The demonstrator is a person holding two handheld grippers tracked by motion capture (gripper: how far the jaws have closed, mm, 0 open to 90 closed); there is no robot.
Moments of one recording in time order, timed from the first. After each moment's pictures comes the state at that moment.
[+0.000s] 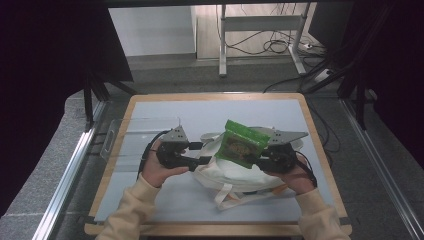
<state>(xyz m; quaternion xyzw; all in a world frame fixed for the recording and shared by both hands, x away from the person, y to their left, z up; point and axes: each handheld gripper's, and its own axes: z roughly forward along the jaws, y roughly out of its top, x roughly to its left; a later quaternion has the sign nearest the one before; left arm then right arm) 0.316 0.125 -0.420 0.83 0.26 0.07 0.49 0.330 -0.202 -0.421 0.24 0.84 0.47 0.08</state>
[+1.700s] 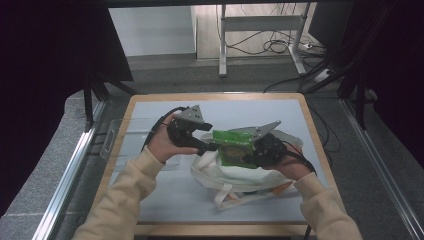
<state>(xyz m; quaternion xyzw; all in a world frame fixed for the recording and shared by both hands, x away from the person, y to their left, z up) 0.354 0.096 -0.365 0.88 0.17 0.09 0.42 0.356 -0.173 -0.417 0.21 0.93 0.29 0.09</state>
